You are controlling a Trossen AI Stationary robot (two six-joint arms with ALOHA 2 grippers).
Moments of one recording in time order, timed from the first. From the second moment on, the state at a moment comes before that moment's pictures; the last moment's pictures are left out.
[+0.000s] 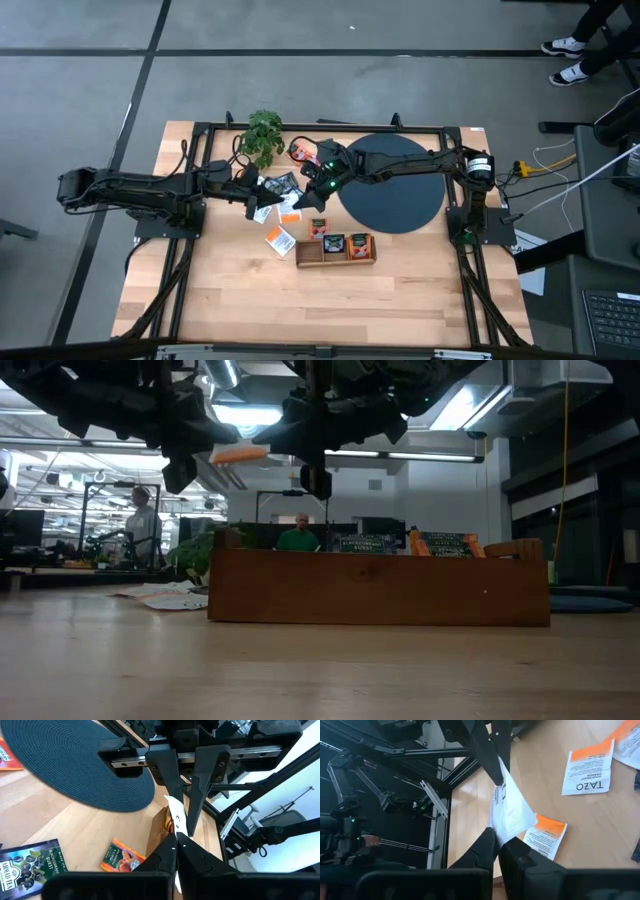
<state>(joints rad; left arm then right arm) 0.19 0.88 0.36 0.29 0.20 -0.67 -0.17 1.92 1.38 0.04 -0.61 0.62</state>
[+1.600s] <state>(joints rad) -0.21 1.45 0.55 0.62 -0.07 -0.41 0.08 1.11 0.96 -0.59 -0.04 0.66</state>
